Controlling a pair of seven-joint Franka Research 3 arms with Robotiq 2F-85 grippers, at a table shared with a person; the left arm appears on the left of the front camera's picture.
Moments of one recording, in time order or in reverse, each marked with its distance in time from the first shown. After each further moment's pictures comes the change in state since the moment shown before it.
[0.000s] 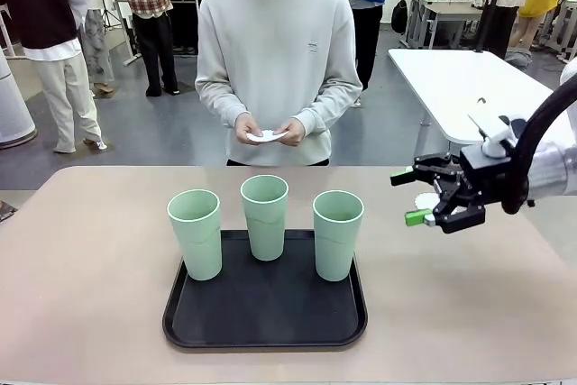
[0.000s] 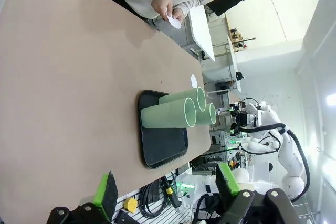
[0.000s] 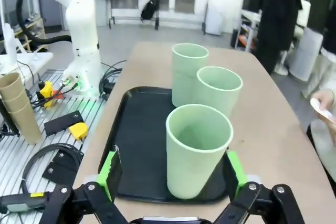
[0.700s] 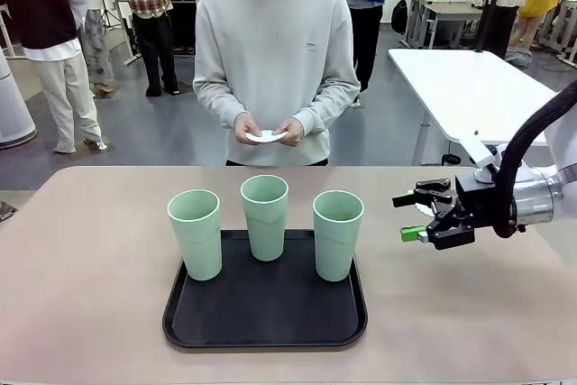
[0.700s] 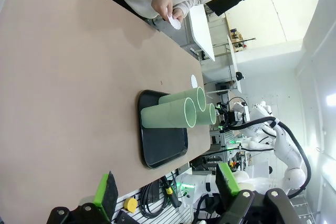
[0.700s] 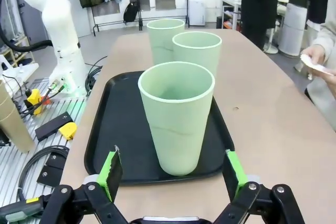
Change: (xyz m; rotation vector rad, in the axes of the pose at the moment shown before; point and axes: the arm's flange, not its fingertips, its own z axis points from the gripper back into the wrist) left arm 0.000 0.000 0.000 0.000 0.000 0.000; right arm -0.053 -0.008 -0.005 -0.075 0.018 -0.152
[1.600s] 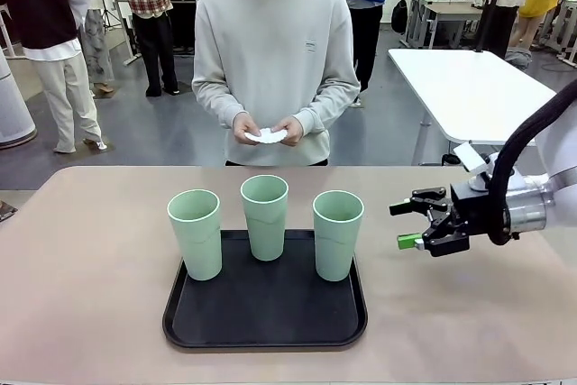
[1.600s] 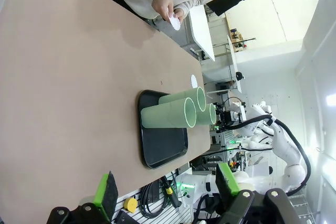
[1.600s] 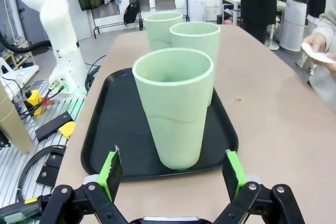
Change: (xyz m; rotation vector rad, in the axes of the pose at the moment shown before) left arm 0.000 0.000 0.000 0.000 0.000 0.000; right arm -0.025 -0.005 -0.010 0.003 -0.008 -0.039
